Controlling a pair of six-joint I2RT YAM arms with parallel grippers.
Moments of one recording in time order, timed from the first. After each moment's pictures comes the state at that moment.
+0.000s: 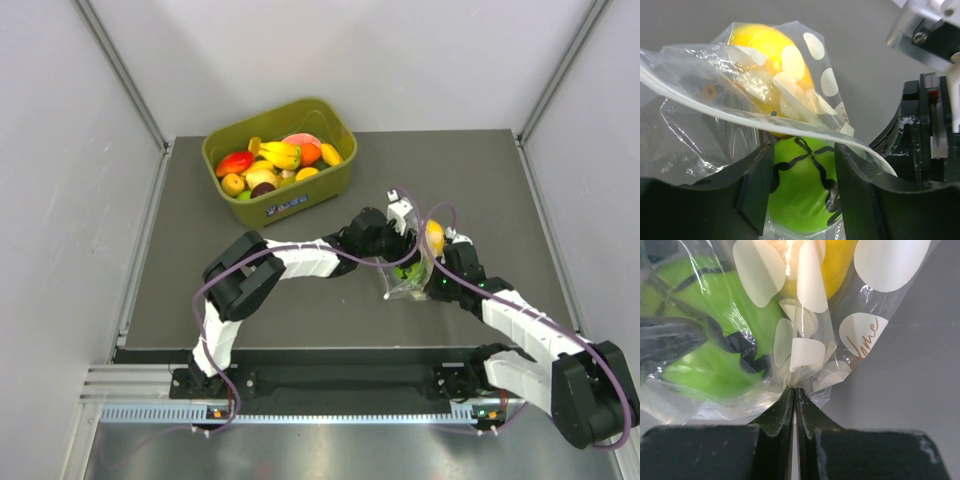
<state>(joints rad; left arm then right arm) -0.92 2.05 1.28 0.44 0.29 -0.33 0.34 1.02 0.41 -0.28 0.02 0.50</state>
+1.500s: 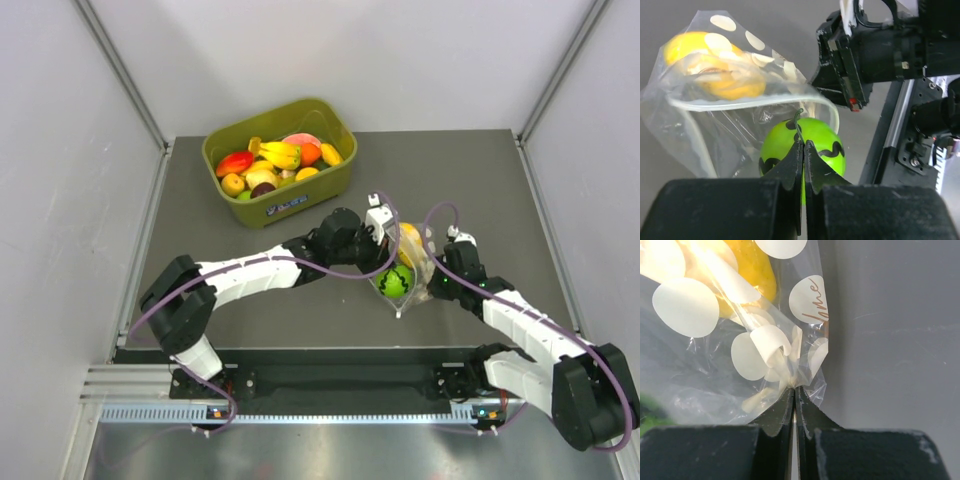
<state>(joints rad) -0.93 1.66 1.08 0.15 0.33 -0.23 0.33 1.01 0.42 -0.29 0.07 0.49</state>
